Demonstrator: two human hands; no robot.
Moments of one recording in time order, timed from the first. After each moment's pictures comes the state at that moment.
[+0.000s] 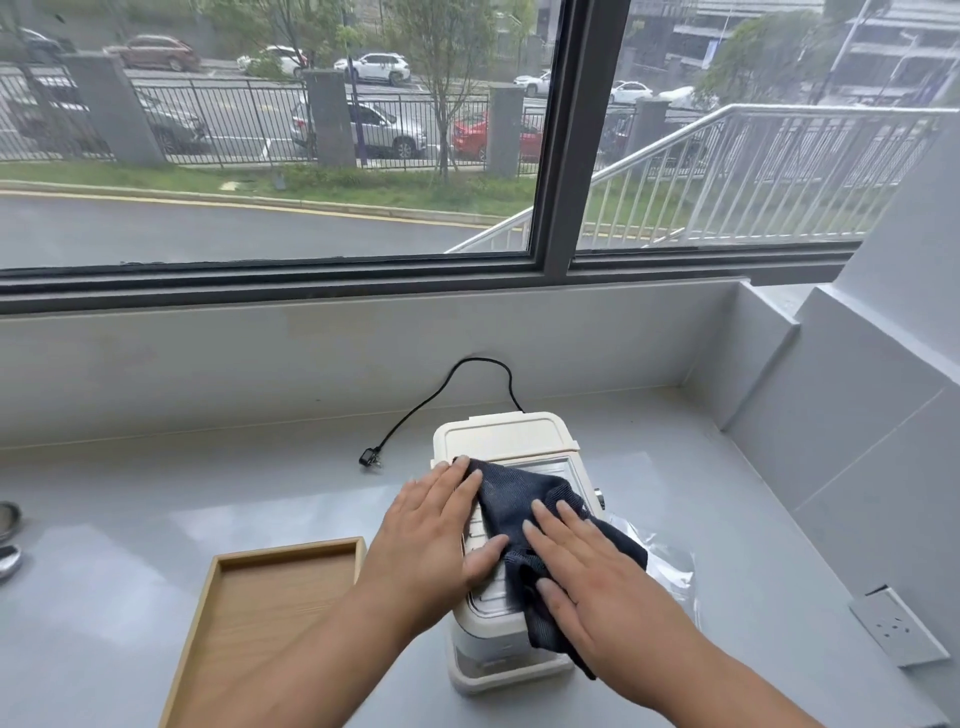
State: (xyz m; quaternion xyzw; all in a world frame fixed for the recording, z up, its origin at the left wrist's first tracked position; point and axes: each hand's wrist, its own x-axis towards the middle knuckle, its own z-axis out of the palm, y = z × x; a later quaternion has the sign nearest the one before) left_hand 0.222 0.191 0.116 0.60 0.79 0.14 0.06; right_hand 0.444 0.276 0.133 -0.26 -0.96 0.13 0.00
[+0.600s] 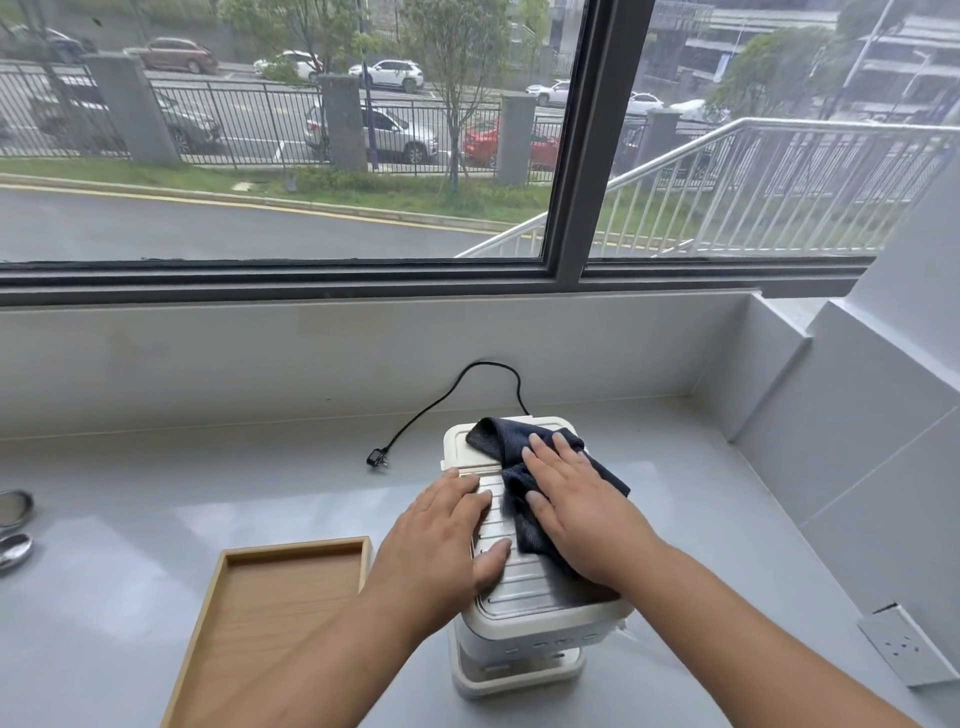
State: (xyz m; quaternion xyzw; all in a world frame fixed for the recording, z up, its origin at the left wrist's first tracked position) left_hand 0.221 0.187 0.113 0.60 0.78 0.19 0.08; right_hand 0.381 0.339 0.137 -0.29 -0.95 0.12 0.03
